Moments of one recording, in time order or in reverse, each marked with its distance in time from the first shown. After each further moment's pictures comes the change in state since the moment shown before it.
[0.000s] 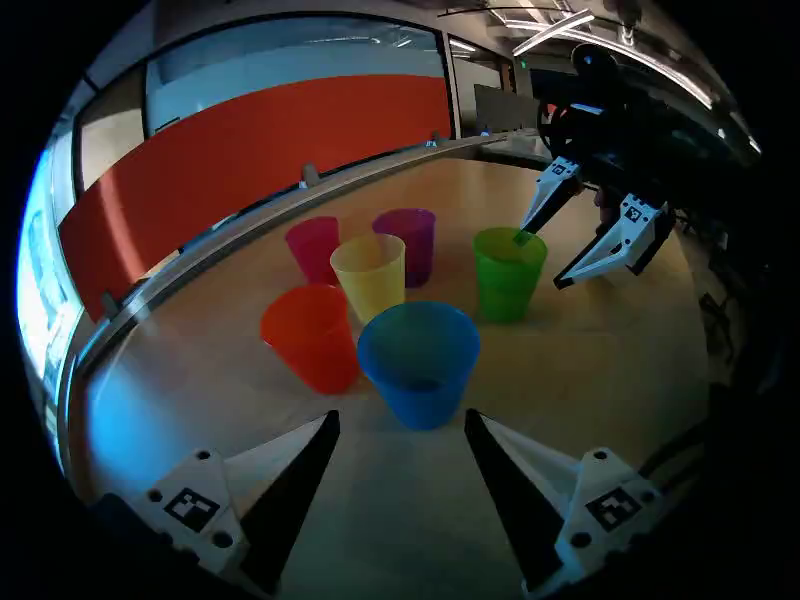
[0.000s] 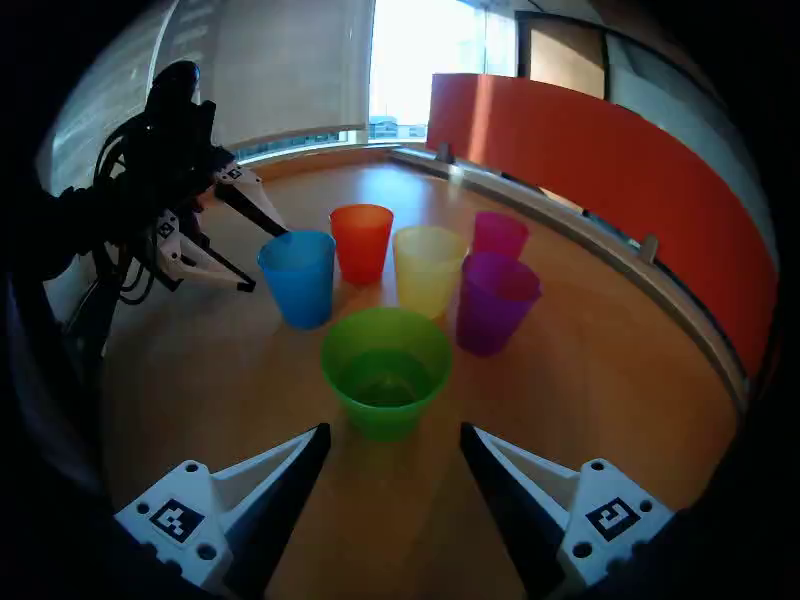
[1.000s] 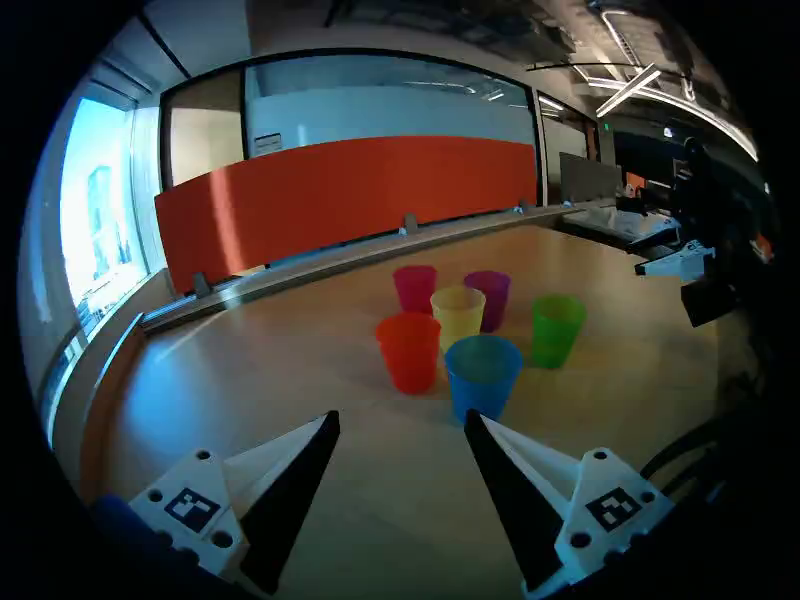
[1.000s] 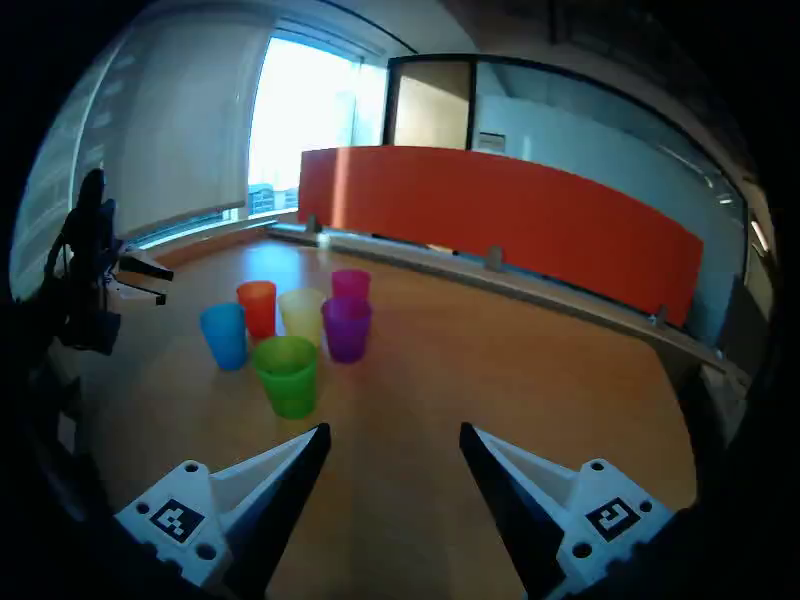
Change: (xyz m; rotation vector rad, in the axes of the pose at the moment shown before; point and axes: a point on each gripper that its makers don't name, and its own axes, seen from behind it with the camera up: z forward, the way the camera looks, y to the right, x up) left arm 0.008 -0.043 -0.082 0.283 0.191 -0.191; right arm -0.012 0.048 -0.135 -0.428 0.252 0.226
